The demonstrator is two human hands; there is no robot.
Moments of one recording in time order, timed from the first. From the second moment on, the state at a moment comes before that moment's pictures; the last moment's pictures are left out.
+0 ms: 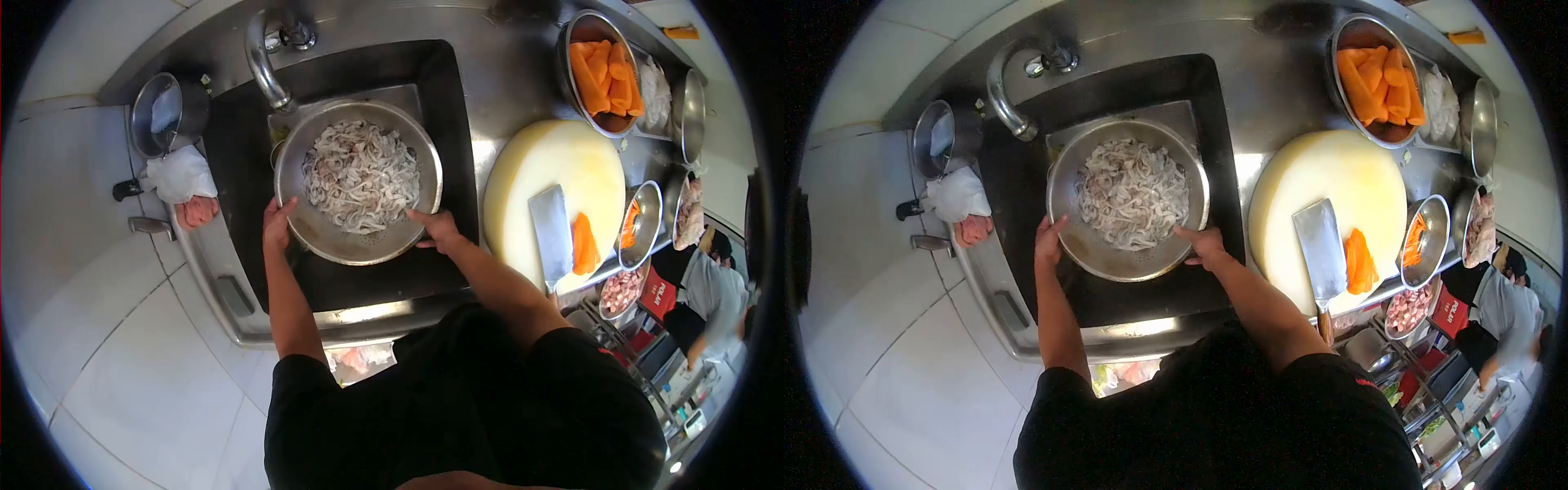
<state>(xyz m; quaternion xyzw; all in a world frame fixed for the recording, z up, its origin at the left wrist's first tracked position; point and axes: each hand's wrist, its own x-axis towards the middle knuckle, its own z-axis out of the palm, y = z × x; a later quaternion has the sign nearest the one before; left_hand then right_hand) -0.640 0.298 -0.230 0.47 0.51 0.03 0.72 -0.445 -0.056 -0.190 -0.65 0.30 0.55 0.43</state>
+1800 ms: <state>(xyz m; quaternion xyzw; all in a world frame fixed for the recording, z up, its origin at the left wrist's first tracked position) -0.306 0.453 -0.111 0.54 0.45 0.08 0.71 -0.458 -0.171 -0.004 -0.70 -0.07 0.57 0.44</state>
